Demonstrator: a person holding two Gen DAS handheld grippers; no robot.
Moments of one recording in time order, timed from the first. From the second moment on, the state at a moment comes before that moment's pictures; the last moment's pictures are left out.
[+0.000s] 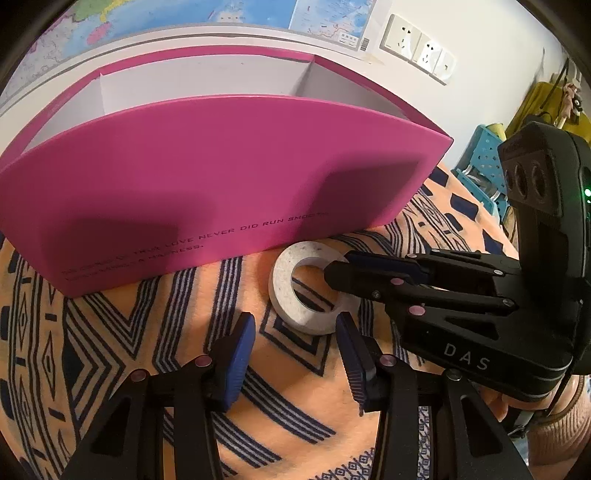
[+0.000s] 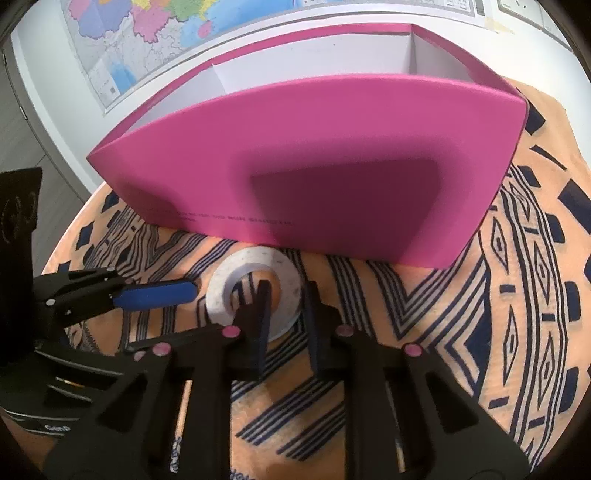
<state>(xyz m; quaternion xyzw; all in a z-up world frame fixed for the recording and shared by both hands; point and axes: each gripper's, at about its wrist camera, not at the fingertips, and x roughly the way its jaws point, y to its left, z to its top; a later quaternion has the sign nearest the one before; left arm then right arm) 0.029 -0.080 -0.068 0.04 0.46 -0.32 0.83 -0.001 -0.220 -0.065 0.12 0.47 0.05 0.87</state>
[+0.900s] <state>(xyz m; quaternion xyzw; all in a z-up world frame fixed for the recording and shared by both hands) 0.003 -0.081 -0.001 0.02 0.40 -0.38 0.83 -0.041 -0.220 -0.003 0.13 0.39 0.06 0.91</state>
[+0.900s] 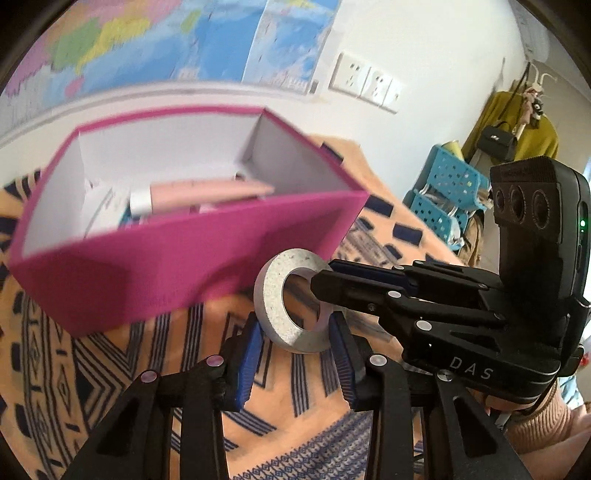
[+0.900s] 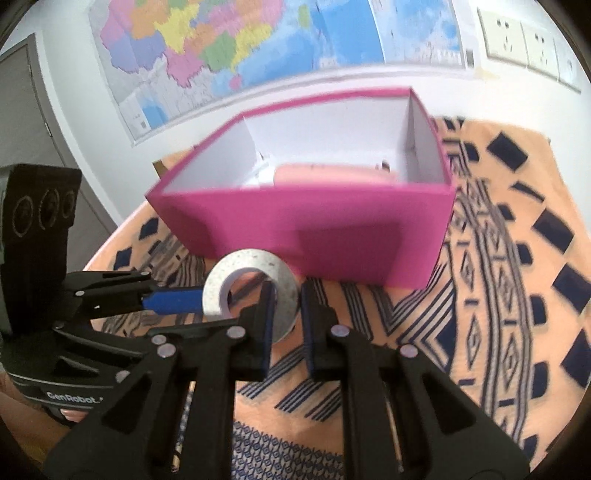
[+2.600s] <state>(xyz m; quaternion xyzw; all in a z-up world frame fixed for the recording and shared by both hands) 0.091 -0.105 0.036 0.03 0.37 -0.35 0.86 0.042 -0.254 0.037 0.10 0.36 0.04 0.93</state>
